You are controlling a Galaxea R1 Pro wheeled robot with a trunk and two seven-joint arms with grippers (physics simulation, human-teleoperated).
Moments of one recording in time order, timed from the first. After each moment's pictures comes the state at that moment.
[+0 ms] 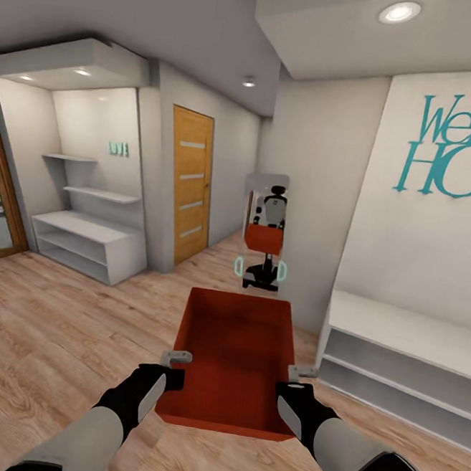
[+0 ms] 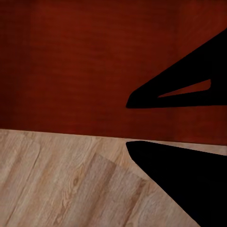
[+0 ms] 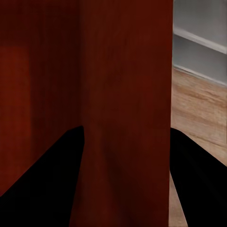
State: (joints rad) left arm -0.70 -0.15 0.02 -0.43 0.05 0.42 0.10; right arm -0.80 0.09 0.51 -0.15 -0.47 0.16 -0.39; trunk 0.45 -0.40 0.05
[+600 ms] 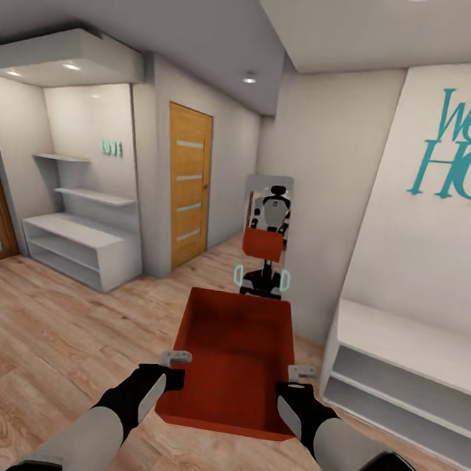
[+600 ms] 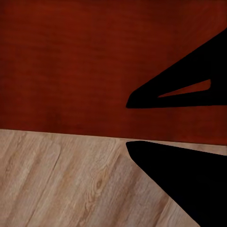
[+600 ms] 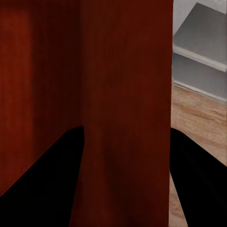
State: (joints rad) left arm -0.70 -0.15 0.02 -0.43 0.05 0.42 0.10; right arm -0.80 0.09 0.51 -0.15 -0.47 0.16 -0.39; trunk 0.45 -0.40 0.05
